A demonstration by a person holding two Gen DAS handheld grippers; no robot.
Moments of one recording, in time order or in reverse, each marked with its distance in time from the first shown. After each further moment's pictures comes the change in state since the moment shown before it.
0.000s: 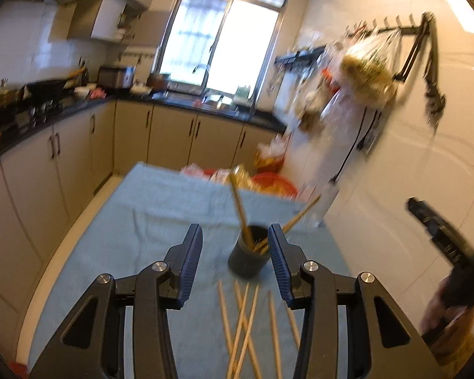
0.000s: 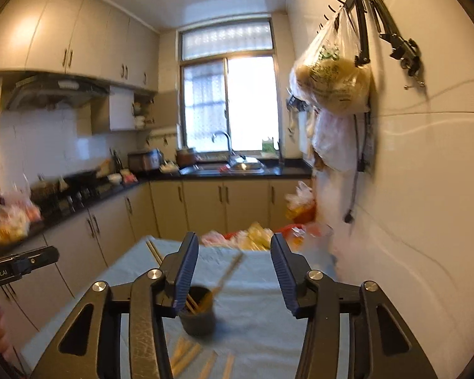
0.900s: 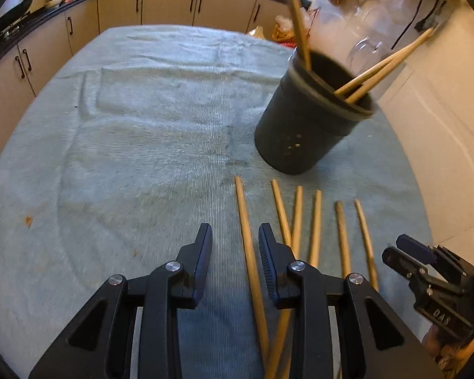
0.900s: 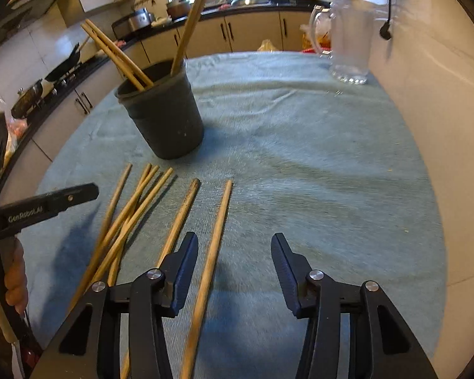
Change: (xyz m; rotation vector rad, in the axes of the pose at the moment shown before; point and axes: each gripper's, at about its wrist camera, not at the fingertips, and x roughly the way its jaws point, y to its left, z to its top) left arm 0.221 0.018 -0.100 0.018 0.538 0.057; right arm 0.155 -0.017 -0.193 0.098 0.691 0.152
